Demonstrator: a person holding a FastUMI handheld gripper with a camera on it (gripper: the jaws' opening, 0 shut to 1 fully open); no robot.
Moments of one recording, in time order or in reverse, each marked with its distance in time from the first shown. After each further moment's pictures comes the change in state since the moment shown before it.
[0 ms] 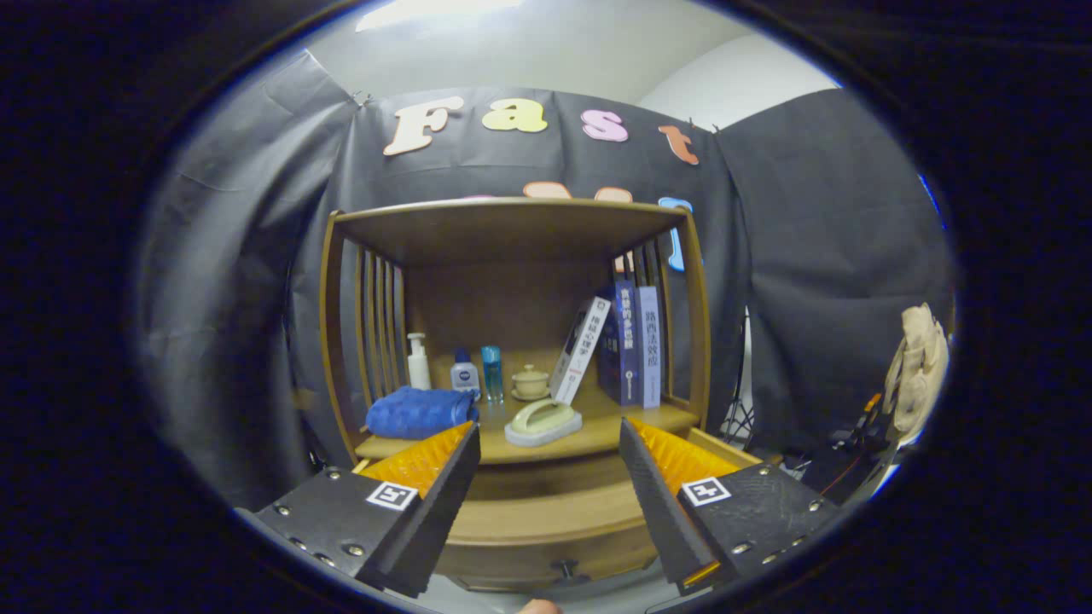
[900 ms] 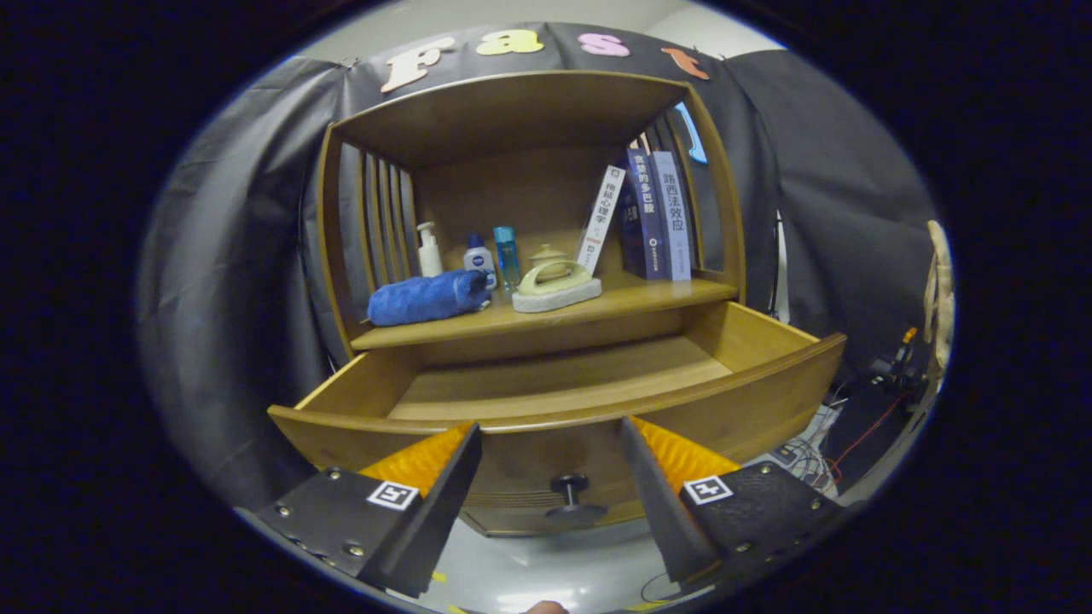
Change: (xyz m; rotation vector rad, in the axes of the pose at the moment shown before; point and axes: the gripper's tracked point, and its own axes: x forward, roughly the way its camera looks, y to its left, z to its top) arm 0.009 -0.006 -0.129 0.036 0.281 0.111
